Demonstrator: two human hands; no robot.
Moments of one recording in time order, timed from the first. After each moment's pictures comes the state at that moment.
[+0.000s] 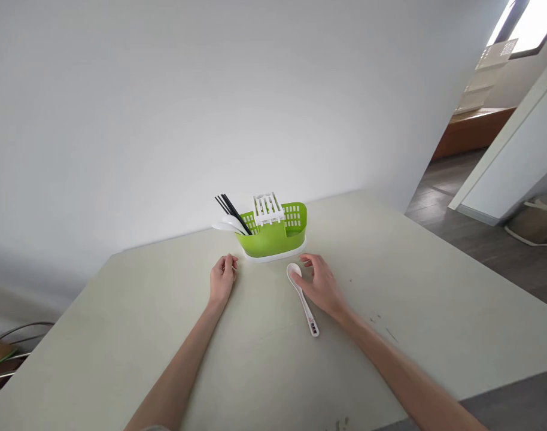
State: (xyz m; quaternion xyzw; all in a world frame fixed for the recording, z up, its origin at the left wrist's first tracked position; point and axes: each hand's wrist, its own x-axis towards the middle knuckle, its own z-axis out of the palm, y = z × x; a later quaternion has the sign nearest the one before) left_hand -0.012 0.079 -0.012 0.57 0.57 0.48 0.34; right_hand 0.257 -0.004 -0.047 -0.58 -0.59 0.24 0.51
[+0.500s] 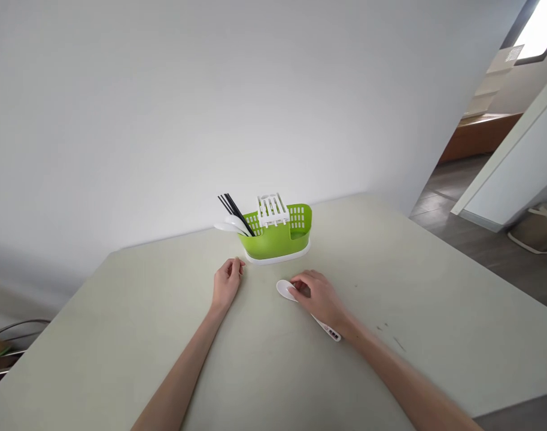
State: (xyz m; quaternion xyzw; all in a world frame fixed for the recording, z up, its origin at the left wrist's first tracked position) left_hand -0.006 0.068 -0.006 0.62 0.59 0.42 0.30; right_hand 0.248 -0.011 -0.041 -0.54 -0.68 0.26 0.42
